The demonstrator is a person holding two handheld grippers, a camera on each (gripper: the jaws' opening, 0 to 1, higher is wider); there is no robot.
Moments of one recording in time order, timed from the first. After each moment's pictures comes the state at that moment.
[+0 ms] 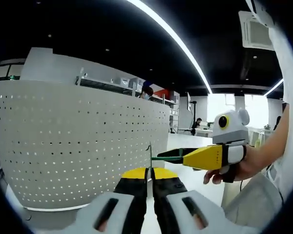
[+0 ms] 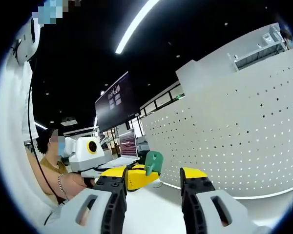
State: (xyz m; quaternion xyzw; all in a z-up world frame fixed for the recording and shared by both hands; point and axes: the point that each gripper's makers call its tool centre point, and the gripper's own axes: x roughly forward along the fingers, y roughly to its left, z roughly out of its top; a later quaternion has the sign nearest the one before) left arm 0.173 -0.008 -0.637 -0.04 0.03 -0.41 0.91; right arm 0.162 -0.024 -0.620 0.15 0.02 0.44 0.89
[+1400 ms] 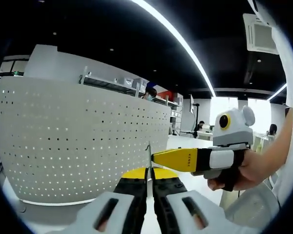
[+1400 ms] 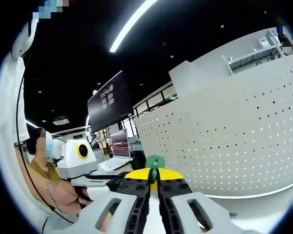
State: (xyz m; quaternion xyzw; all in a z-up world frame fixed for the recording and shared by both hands) left arm 0.167 -0.018 -0.637 -0.05 0.03 -0.40 0.91; right arm 0.166 -0.020 -0.618 0.14 0.02 0.40 0.90
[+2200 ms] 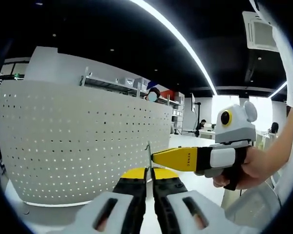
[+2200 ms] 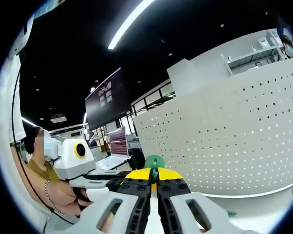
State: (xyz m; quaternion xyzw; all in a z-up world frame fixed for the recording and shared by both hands) left arm 0.168 -0.011 -0.634 -0.04 0.03 -0.39 0.92; right arm 0.165 -0.013 -0.614 0.13 0.03 0.39 0.91
